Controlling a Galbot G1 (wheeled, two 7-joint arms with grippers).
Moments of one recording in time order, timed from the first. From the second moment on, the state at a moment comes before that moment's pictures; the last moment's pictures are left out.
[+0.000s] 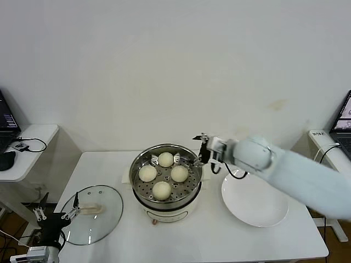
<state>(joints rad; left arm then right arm) 1.68 -1.23 -0.81 -2.00 -0.14 -0.09 -0.13 -0.13 0.70 -0.59 1.80 0.46 -0.47 -0.23</state>
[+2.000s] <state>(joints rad) 1.60 -1.09 -0.83 -1.65 1.20 -0.23 -0.21 -1.44 1.41 0.76 1.76 -0.01 0.30 -0.07</state>
